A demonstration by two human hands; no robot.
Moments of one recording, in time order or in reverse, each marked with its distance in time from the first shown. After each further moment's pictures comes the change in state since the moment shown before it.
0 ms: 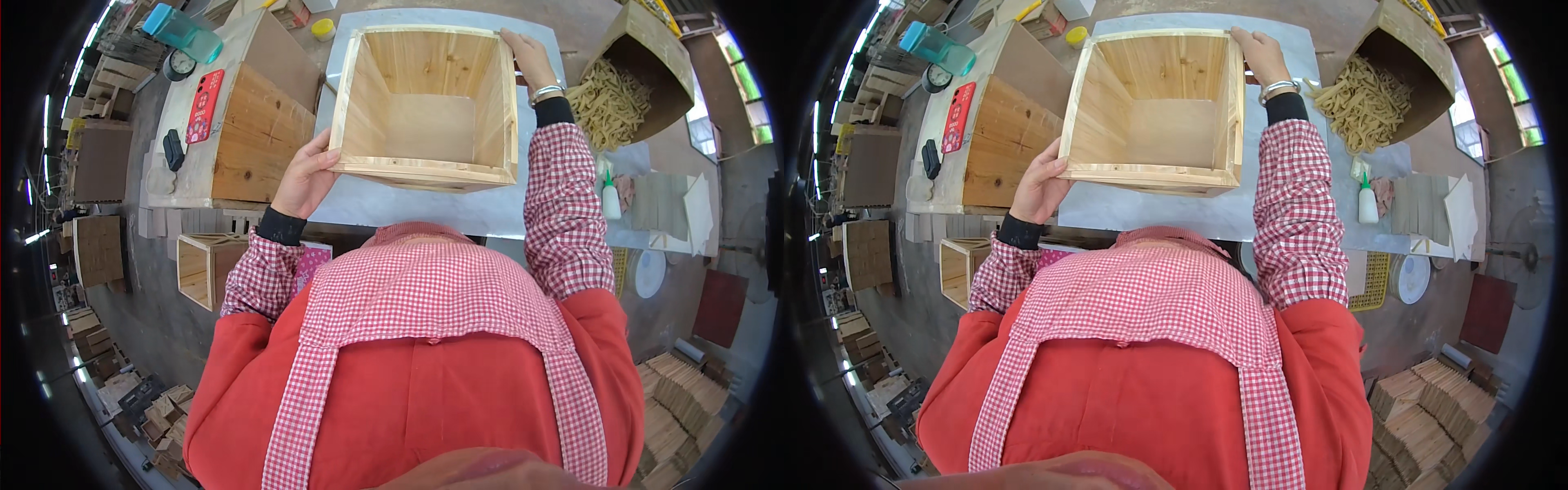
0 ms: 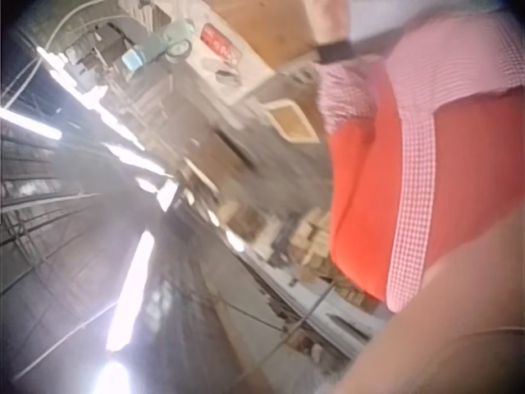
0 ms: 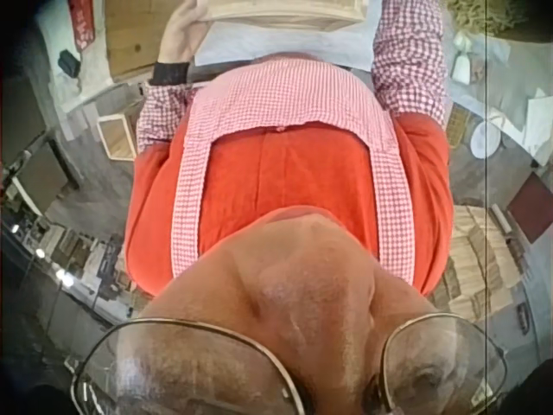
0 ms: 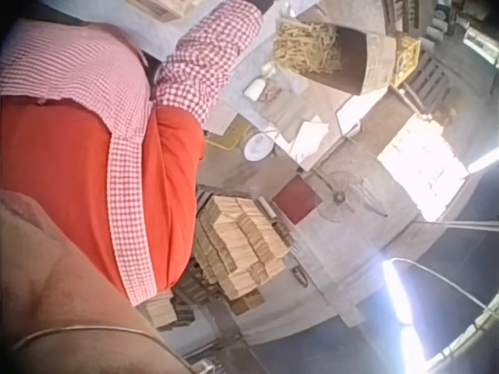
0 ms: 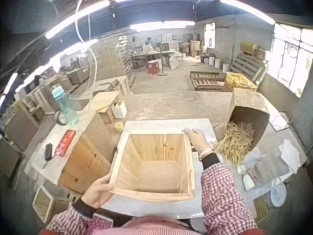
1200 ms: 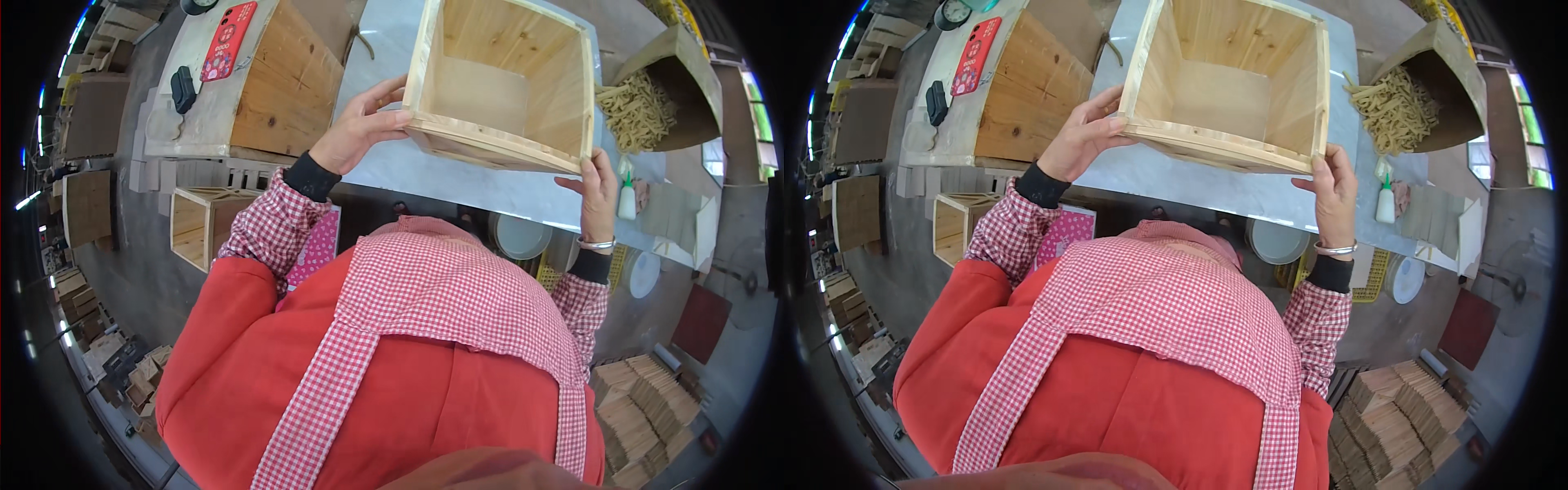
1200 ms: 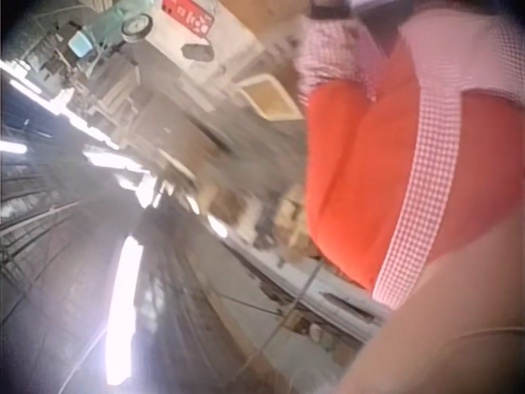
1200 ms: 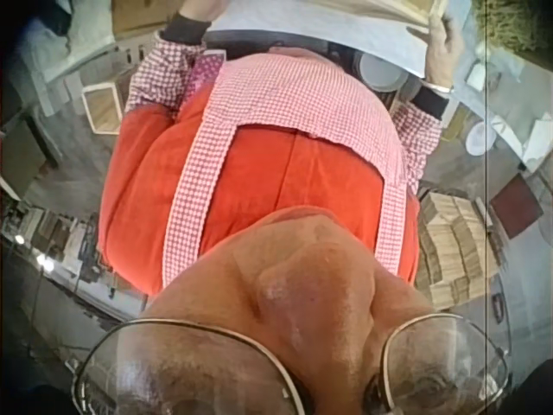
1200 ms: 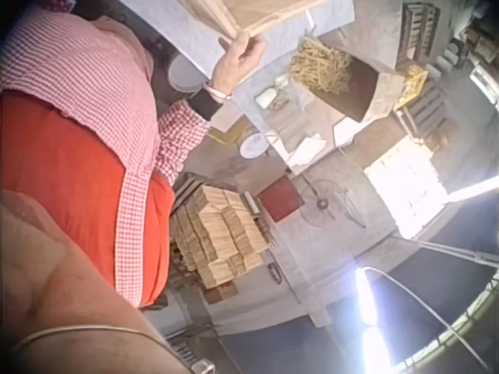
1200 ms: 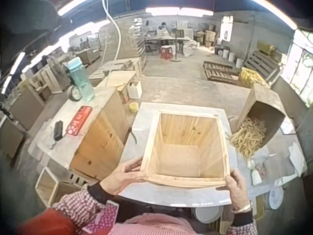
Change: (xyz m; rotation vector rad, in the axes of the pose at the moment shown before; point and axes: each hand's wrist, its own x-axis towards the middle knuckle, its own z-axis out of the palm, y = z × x) left_hand -0.003 0.006 -0.017 0.218 -0.083 -0.060; right_hand -0.233 0.013 -0.011 0.069 -0.101 -0.027
